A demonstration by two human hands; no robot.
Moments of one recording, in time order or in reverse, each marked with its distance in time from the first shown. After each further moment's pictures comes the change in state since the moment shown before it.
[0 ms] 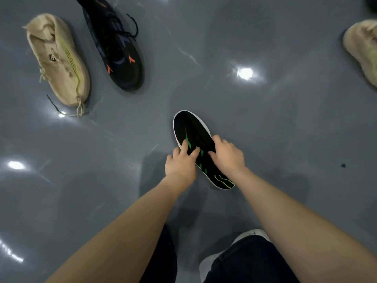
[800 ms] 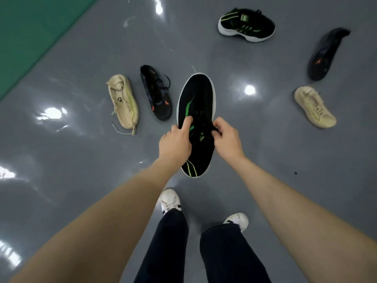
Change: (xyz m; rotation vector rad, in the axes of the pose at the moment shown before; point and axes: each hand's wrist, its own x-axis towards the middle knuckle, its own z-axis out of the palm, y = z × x) left_hand -0.188 -0.025 -0.263 -0.251 0.417 -0.039; right_hand -0.131 -0.136 -0.263 0.670 0.235 -0.028
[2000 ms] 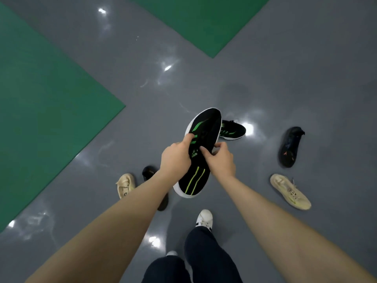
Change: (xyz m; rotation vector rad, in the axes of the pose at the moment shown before) left_hand 0.206 0.176 -0.293 -0.035 0.081 0.125; right_hand 0.198 -0.212 -0.230 0.078 0.121 0.252
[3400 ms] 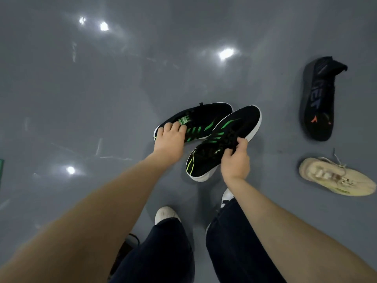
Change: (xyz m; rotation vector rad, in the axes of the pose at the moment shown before) left_hand 0.411 -0.041 0.347 0.581 -0.433 0.361; right_hand 0.383 0.239 0.106 0.175 0.364 0.492
